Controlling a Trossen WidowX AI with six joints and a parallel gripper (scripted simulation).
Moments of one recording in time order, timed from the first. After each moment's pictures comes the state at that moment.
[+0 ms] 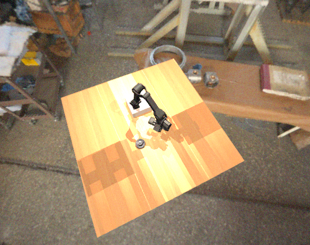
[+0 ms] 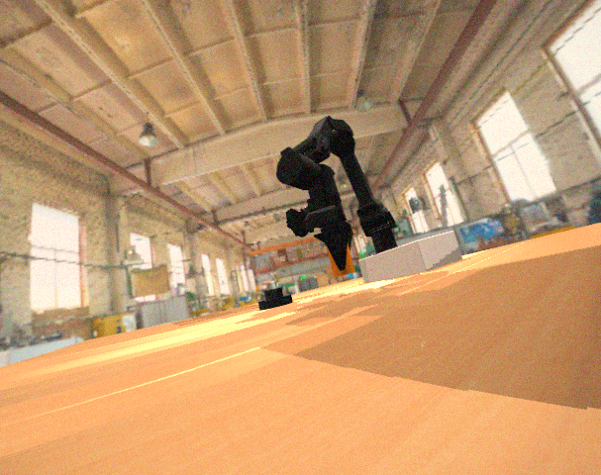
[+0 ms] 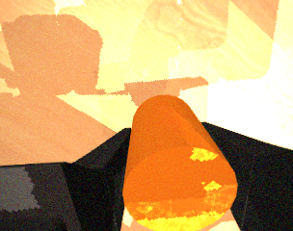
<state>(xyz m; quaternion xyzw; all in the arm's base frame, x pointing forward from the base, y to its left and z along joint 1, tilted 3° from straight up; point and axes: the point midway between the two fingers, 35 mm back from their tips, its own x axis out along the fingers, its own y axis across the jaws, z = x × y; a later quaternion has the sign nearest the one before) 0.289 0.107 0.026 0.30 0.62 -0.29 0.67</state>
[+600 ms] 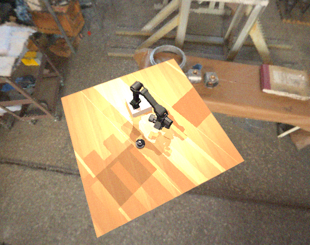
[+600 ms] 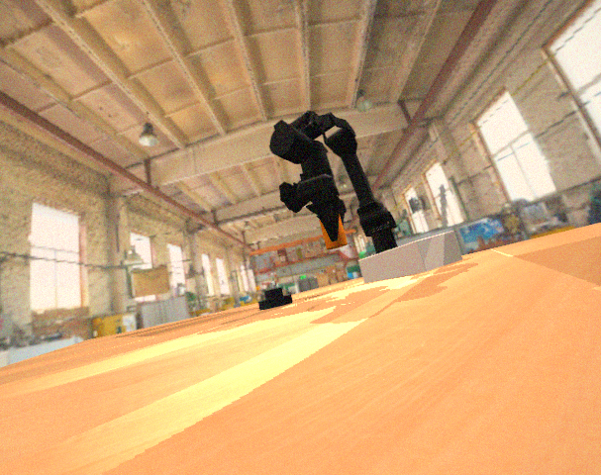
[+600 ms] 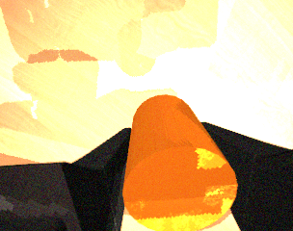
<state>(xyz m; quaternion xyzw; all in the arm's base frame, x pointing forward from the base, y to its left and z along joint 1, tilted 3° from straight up) 0.288 0.110 0.081 0.30 0.62 -0.29 0.67</state>
